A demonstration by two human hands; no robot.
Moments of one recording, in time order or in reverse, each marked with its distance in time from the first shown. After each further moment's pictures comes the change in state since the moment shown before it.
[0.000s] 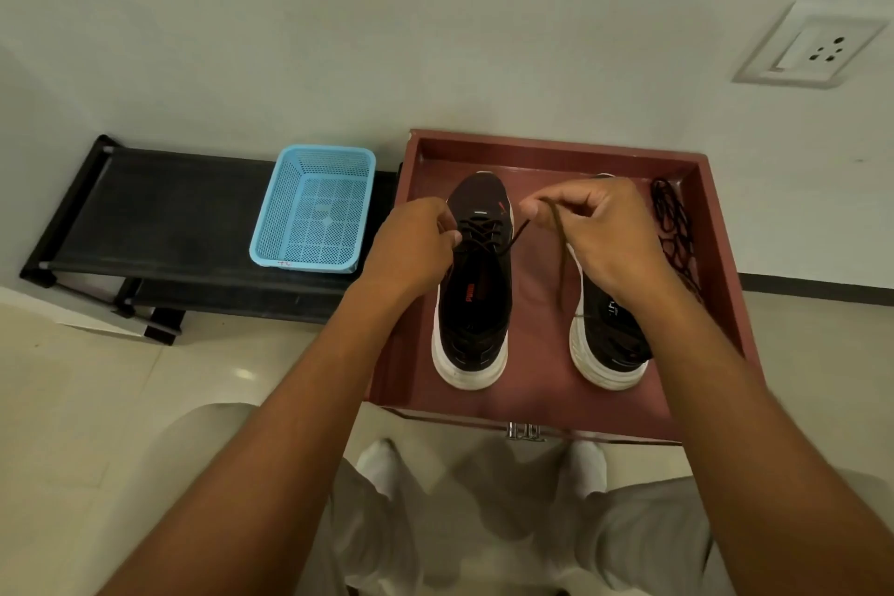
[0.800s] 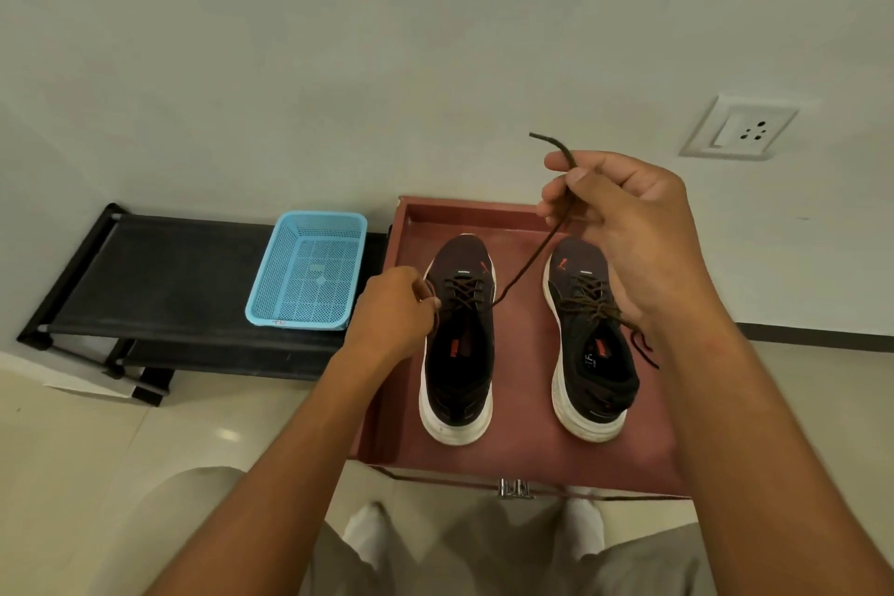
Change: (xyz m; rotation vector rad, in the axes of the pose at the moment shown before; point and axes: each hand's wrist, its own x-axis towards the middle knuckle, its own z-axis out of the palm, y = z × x) left_hand -0.011 0.004 -0.009 -0.003 0.048 -0.099; right_hand 0.004 -0.075 -0.043 0.466 0.141 -0.044
